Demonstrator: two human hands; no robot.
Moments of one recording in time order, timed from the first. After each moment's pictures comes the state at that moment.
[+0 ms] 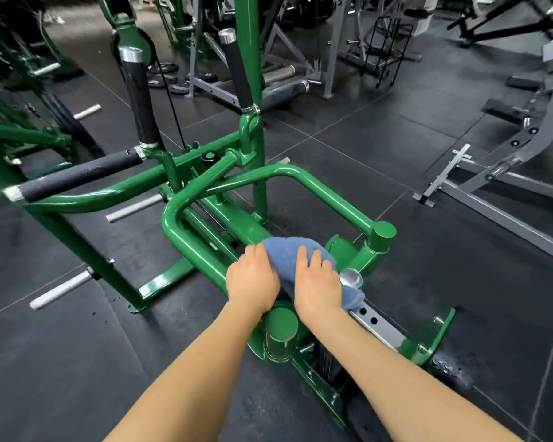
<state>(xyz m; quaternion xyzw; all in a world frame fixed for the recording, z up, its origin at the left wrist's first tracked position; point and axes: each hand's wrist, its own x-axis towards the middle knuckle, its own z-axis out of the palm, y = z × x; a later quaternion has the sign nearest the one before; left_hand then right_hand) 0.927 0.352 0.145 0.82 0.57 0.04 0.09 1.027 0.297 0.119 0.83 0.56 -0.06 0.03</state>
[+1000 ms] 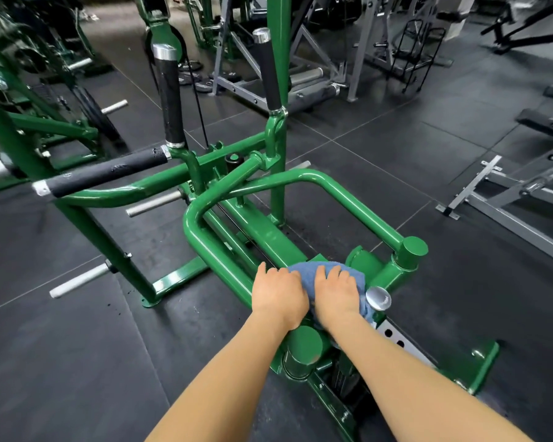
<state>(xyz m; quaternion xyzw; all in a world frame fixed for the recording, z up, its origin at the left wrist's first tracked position) 0.927 0.359 0.129 0.87 0.49 -0.09 0.04 1.041 0.334 0.081 0.80 0.58 -0.06 0.16</state>
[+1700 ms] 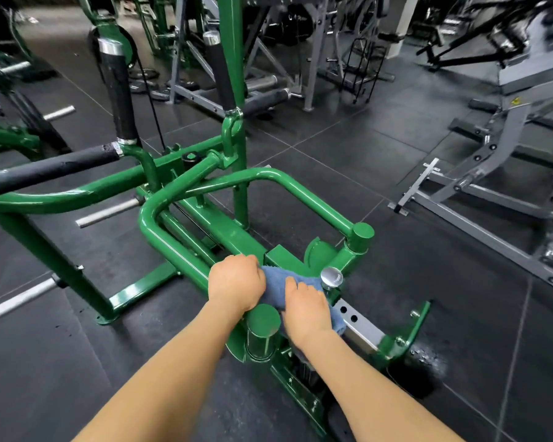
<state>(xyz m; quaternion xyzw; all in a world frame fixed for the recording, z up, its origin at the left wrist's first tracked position) 0.925 0.360 0.117 0.86 0.51 0.05 0.05 1.030 0.269 0.088 0.81 0.58 -0.09 0.03</state>
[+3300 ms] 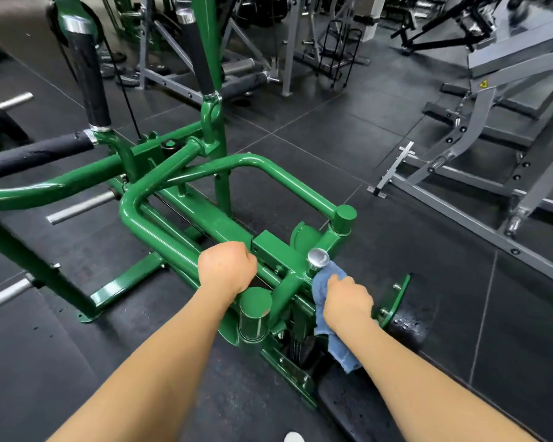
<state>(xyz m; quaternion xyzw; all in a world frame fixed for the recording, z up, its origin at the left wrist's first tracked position) 0.923 0.360 0.117 0.86 0.51 0.04 0.07 1.077 0.219 0.113 0.88 0.39 -0.17 0.20</state>
